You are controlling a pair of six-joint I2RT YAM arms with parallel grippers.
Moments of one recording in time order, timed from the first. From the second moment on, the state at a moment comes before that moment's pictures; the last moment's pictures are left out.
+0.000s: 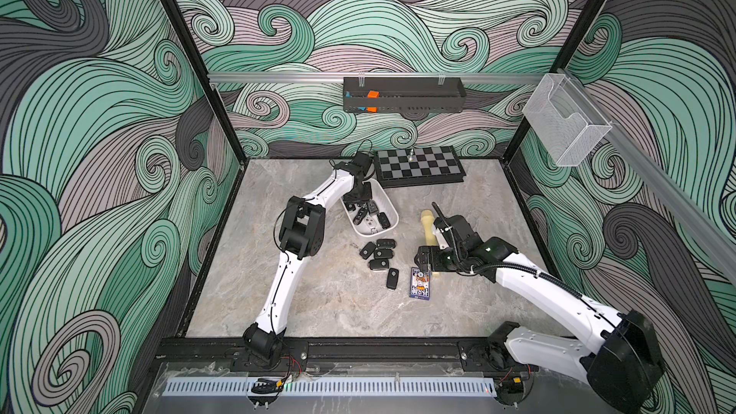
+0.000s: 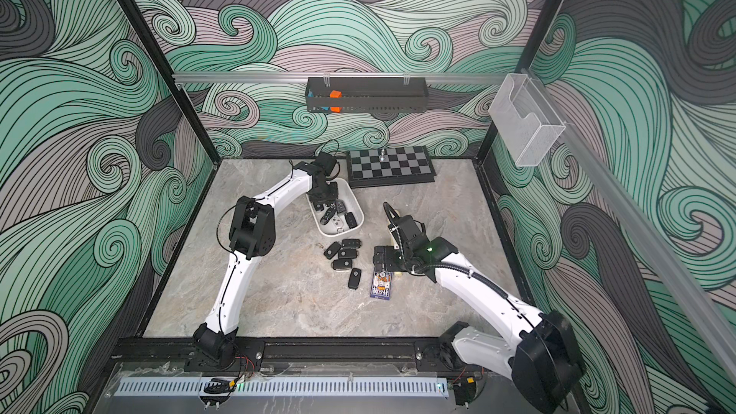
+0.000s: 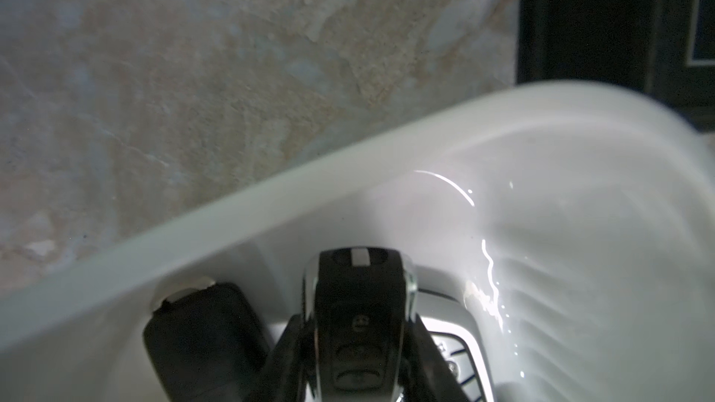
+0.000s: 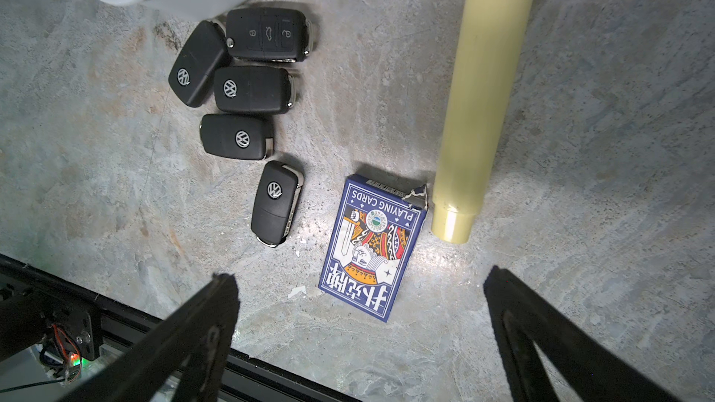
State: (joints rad) left arm -0.44 2.48 2.20 -0.92 -0.01 -0.51; right arm 0.58 1.15 0.81 -0.76 -0.03 0.54
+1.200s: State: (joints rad) left arm -0.43 1.49 1.23 -0.78 0.15 -0.59; right arm 0.82 1.31 0.81 -0.64 -0.09 0.54
